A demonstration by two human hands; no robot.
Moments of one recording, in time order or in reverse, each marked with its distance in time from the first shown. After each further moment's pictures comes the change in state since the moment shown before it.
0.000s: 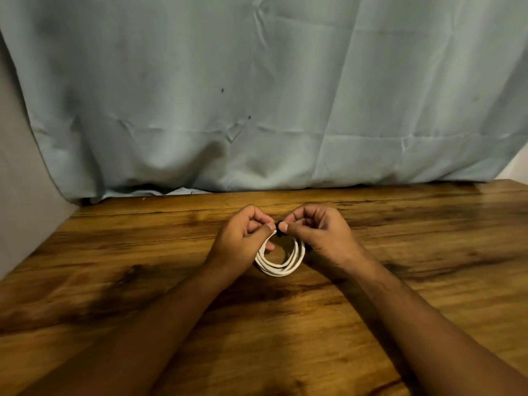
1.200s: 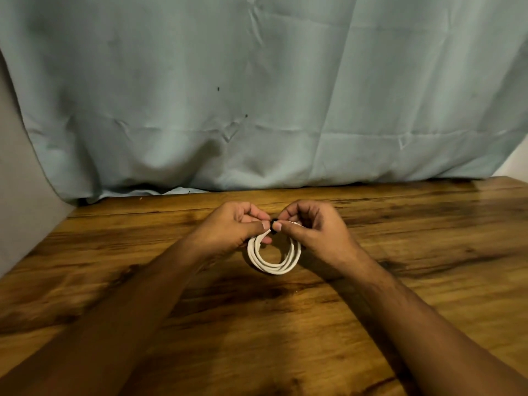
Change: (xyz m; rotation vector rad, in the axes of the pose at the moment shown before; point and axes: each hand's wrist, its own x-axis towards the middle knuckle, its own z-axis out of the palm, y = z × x) left_hand 0.013 0.032 -0.021 -0.081 -0.218 -0.255; right_hand -0.007 -0.016 0.006 -0.185 -0.011 -0.100
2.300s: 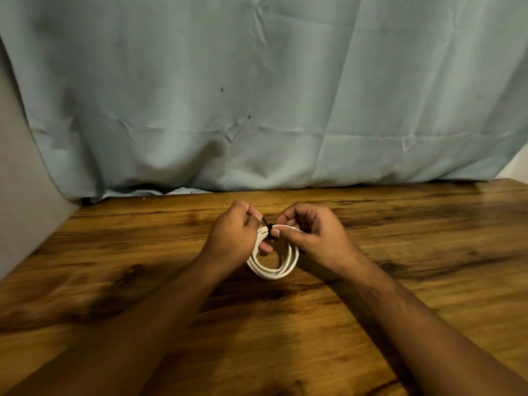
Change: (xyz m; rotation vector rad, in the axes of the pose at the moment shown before) left_hand 0.000 -0.015 0.018 0.212 0.325 0.100; right_hand 0.004 0.013 0.006 0.017 -0.056 -0.062
